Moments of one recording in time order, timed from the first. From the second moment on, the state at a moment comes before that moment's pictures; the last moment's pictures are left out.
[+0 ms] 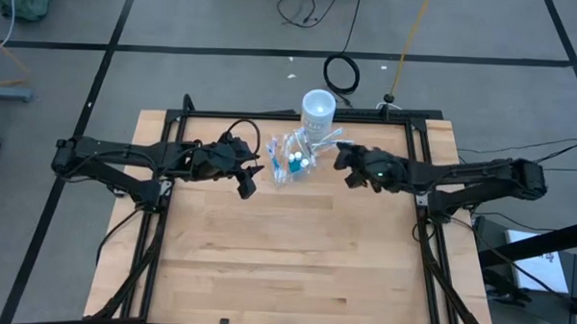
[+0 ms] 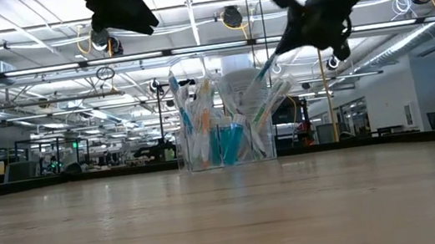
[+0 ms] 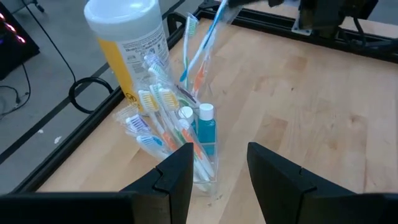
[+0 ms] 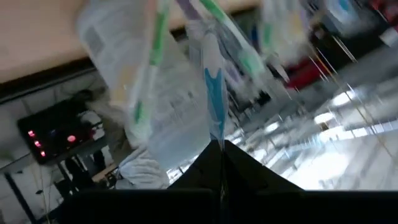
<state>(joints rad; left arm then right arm) 0.00 1.21 1.07 -0.47 -0.39 -0.25 -0.11 1.13 0.66 0.11 0.65 -2.20</state>
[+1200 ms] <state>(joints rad) -0.01 1.21 1.07 -0.47 -0.39 -0.22 -0.16 1.44 0.78 0.23 0.39 -1.93</state>
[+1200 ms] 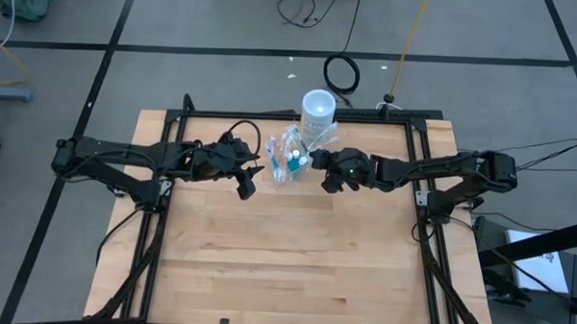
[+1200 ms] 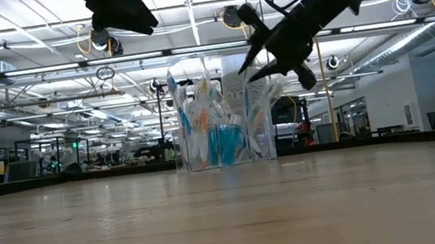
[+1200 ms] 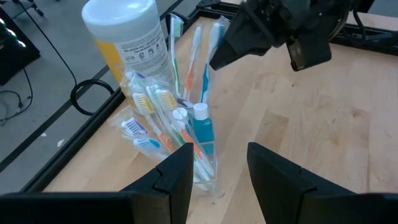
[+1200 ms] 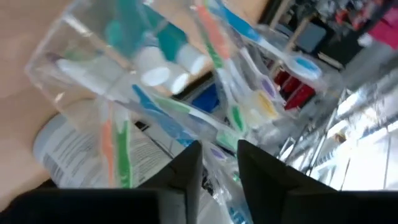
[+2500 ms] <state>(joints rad) -0.04 1.19 1.07 -0.48 -0.39 -0.16 -0.07 1.31 0.78 0.16 0.63 -1.14</state>
